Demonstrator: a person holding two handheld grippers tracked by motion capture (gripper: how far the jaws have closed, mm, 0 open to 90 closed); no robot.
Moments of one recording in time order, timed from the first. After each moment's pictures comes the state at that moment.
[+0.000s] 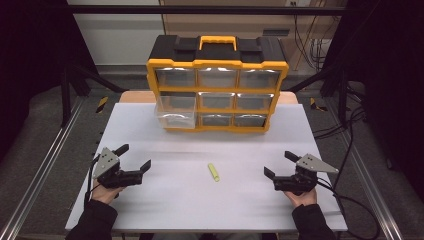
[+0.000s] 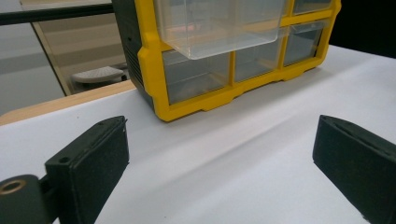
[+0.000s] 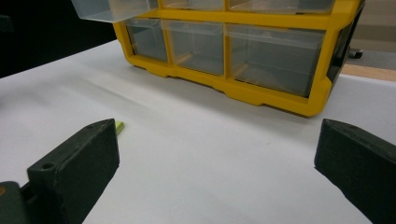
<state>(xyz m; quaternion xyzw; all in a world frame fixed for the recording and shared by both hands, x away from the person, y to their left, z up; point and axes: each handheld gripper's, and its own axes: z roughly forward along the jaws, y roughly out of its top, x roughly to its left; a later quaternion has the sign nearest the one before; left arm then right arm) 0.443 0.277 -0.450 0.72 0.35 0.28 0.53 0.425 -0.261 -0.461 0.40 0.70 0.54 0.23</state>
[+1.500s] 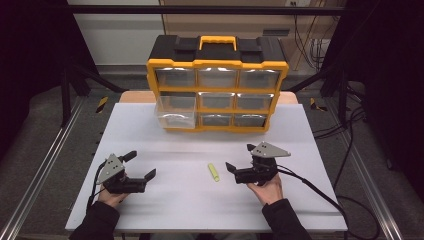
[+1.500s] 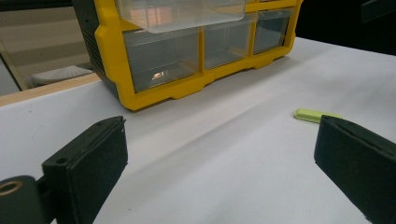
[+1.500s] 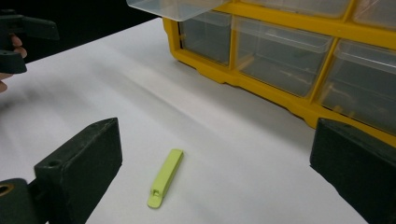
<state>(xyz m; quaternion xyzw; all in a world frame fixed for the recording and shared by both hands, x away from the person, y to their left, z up) 0.443 0.273 -0.471 0.74 0.32 0.24 0.55 0.452 -0.155 -0.436 0.37 0.76 0.50 0.20</state>
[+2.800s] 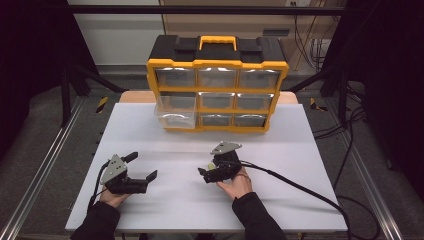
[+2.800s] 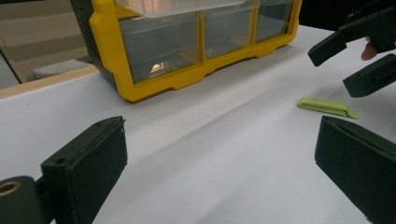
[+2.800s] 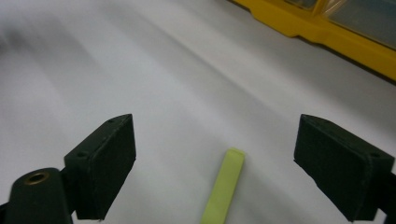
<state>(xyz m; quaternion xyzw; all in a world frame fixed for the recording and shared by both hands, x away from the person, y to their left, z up) 0.445 0.270 -0.476 0.75 0.32 0.24 0.53 0.483 -0.069 -0.469 0.36 0.83 0.40 0.13</state>
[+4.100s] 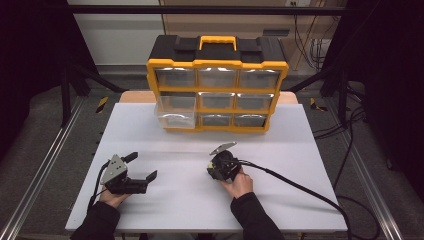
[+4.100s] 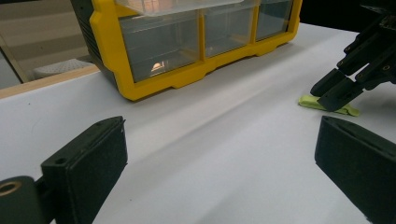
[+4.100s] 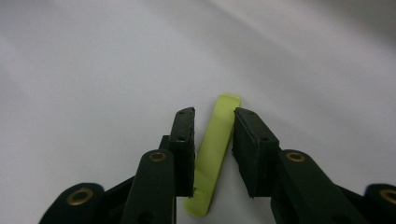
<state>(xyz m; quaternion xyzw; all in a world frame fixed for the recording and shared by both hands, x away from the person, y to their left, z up) 0.444 0.270 -0.476 0.75 0.32 0.24 0.53 0.491 -0.069 -0.485 0.40 0.86 0.31 0.09</state>
